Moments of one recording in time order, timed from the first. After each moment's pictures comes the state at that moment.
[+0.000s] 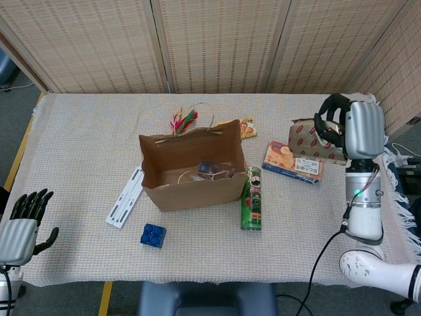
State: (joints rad) left arm -0.13 -1.17 -0.05 -1.58 1.50 1.48 0.07; right arm 0.62 -1.10 0.55 -1.90 -0.94 1.40 -0.28
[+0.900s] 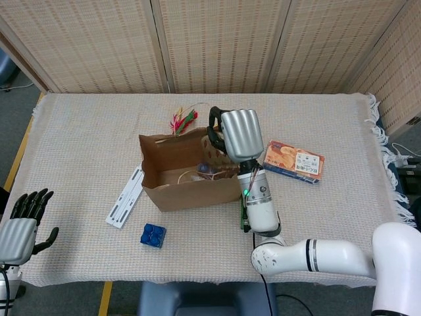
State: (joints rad) left arm -0.13 -1.16 -0.05 -1.57 1.50 1.47 0.04; right arm 1.08 -1.56 0.50 -1.71 -0.82 1.44 -0.68
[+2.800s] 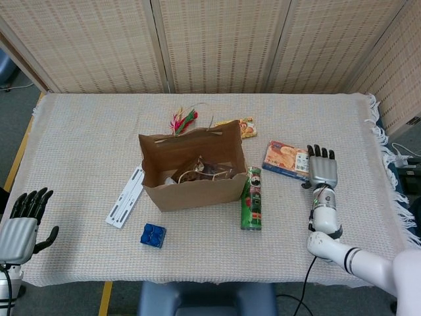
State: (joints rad) left arm -0.13 -1.17 -0.06 -1.58 1.49 1.47 0.07; right arm 0.78 -1.58 0.22 -1.17 -0.43 1.00 -0.66
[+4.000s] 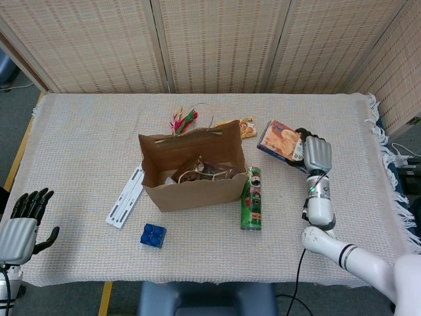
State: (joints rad) left arm -0.13 -1.16 -0.05 -1.57 1.50 1.47 0.04; right arm 0.72 -1.56 0.41 -1.25 -0.73 1.09 -0.31
